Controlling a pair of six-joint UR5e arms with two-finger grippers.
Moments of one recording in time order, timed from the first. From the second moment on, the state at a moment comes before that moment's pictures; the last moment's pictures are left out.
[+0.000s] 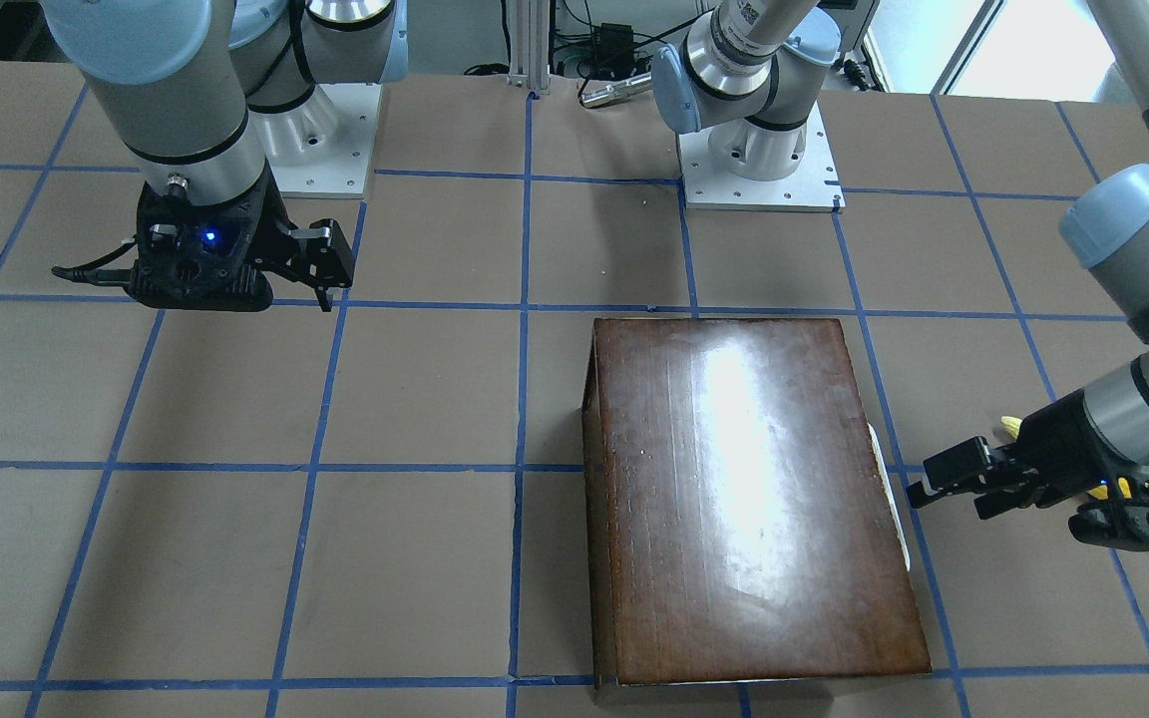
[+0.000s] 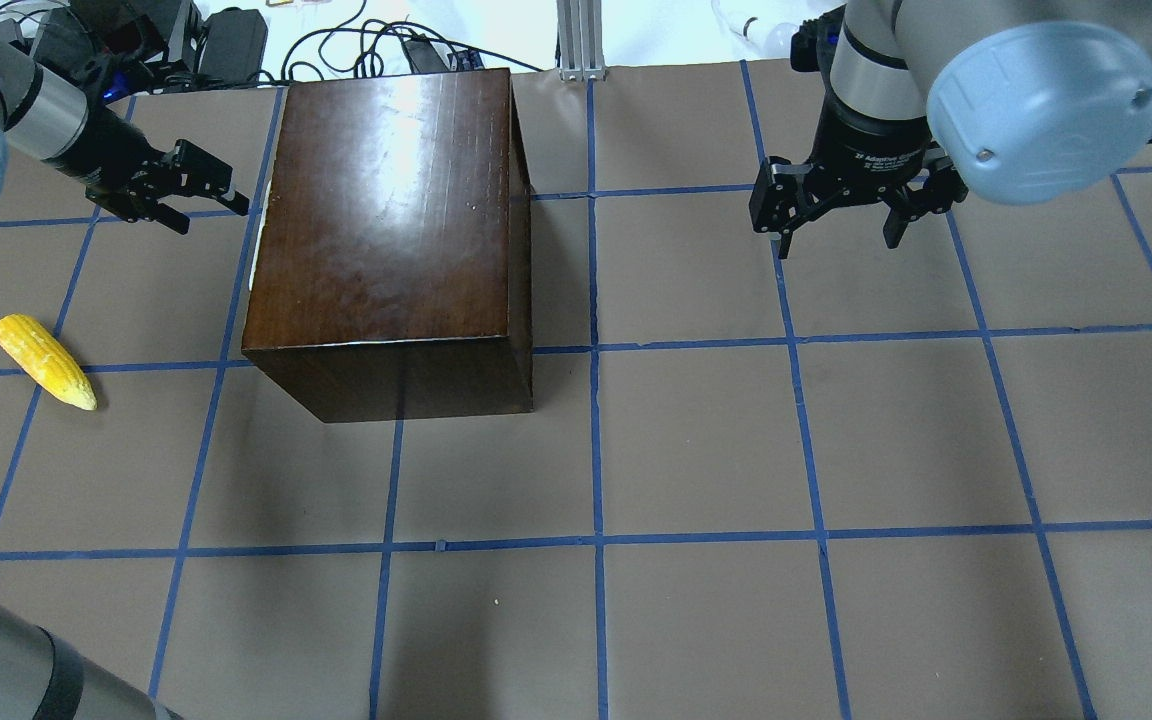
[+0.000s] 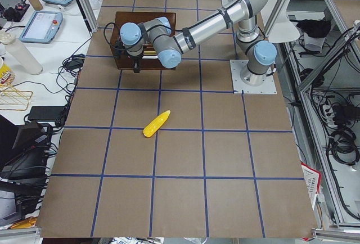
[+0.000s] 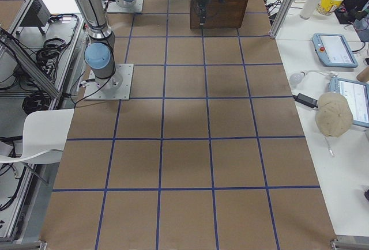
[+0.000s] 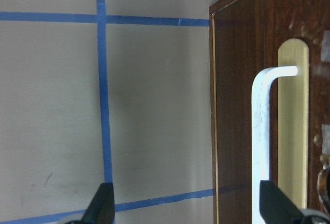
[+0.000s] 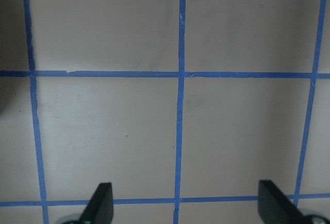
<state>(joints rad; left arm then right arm) -1.16 -1.98 -1.51 -1.29 1.22 0.43 1.65 -1.48 1.58 -1.62 -1.63 0.06</state>
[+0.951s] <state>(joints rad) -1.17 -2.02 -1.52 -1.29 1.19 0.43 1.65 -1.48 1.58 -1.62 -1.63 0.06</state>
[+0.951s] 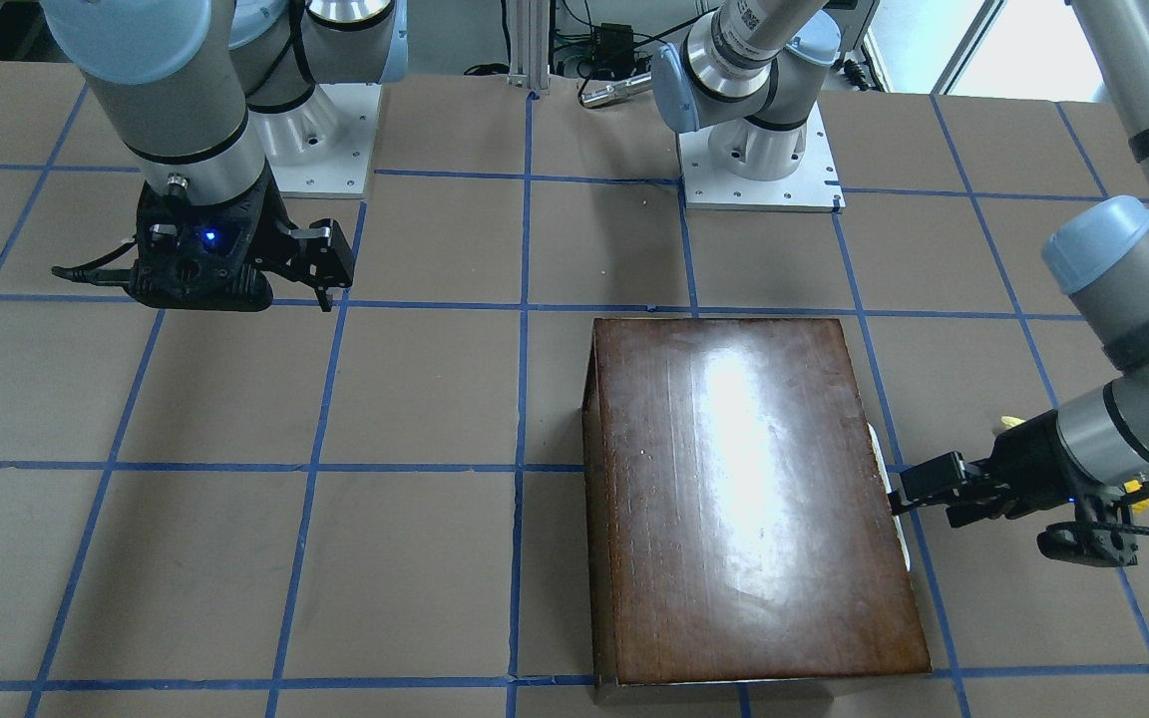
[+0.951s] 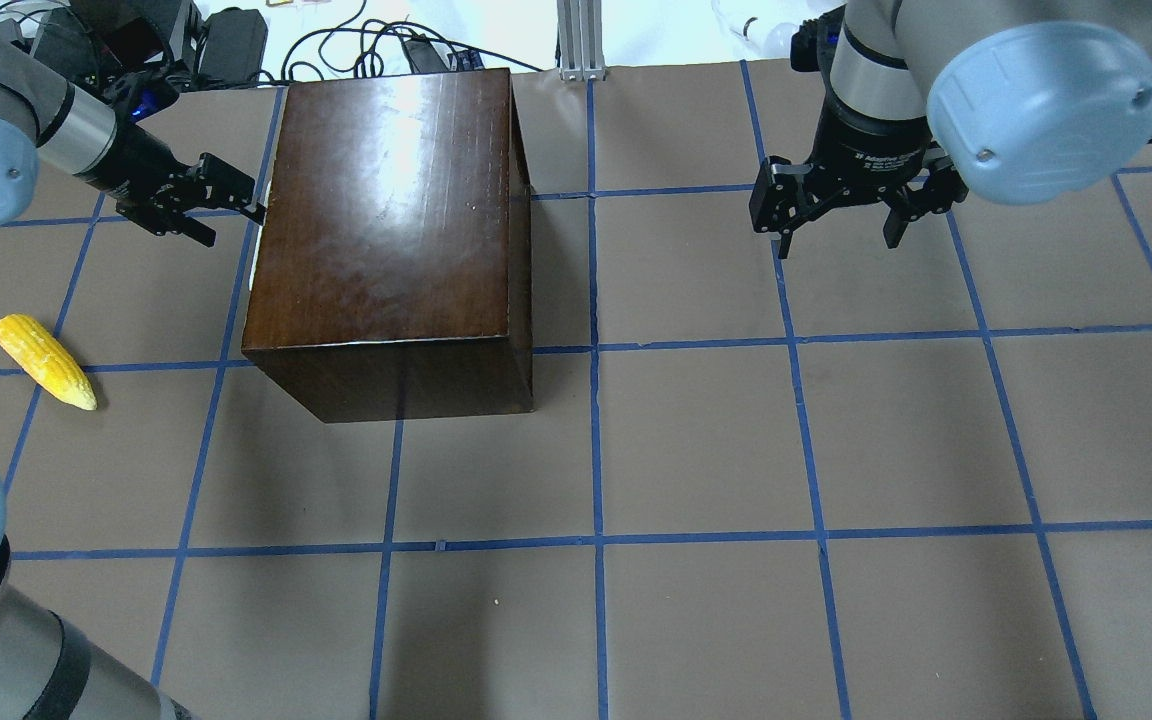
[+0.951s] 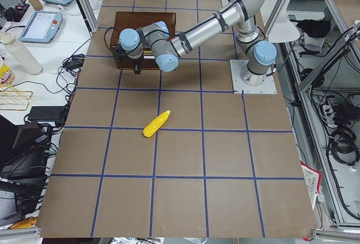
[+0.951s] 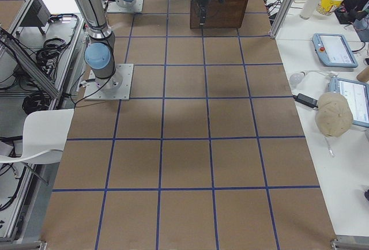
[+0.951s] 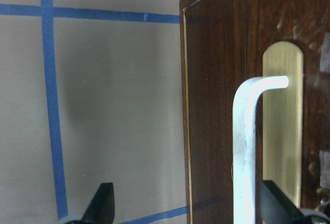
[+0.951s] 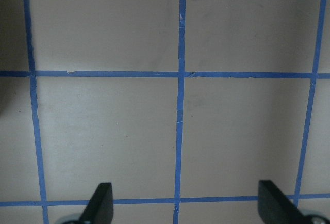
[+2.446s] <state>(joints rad) -1.17 -2.06 -1.52 -1.28 1.17 0.45 1.65 -1.48 1.58 -1.63 -1.63 0.06</state>
